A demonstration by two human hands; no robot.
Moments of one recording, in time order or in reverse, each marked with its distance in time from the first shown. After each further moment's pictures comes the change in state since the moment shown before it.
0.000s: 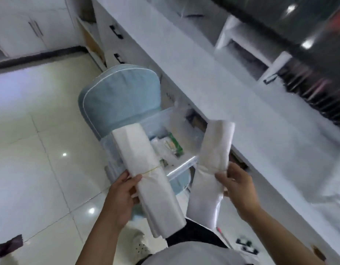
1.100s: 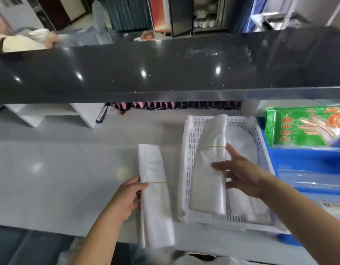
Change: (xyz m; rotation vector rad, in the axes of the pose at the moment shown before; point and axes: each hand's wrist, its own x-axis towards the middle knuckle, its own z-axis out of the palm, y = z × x) left_hand 0.129 -0.164 0.507 0.950 -0.499 -0.271; right_hand 0.035 0.098 -0.469 0.688 0.183 0.210
